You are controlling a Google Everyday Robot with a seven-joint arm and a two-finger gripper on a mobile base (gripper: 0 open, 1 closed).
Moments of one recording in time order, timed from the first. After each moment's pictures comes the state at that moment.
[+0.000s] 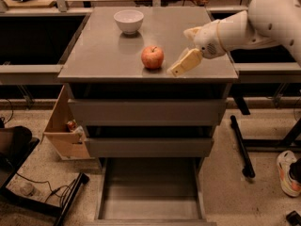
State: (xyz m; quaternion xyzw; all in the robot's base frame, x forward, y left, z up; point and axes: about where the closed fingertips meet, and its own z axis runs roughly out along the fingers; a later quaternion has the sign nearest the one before) arm 0.676 -0.085 0.907 -0.52 0.71 0.20 0.44
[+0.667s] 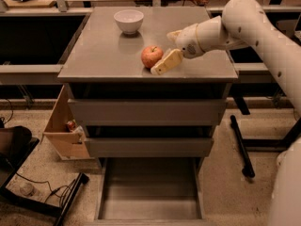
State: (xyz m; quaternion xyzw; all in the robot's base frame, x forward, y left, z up) arm 0.717 -0.037 0.880 -0.53 0.69 0.23 0.43
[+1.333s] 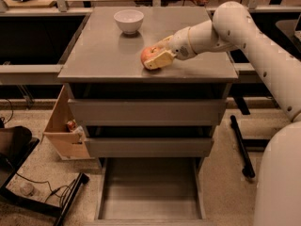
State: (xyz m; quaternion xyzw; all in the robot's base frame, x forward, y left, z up) arm 0.735 -0.018 0.865 -0.53 0.69 0.25 0.43
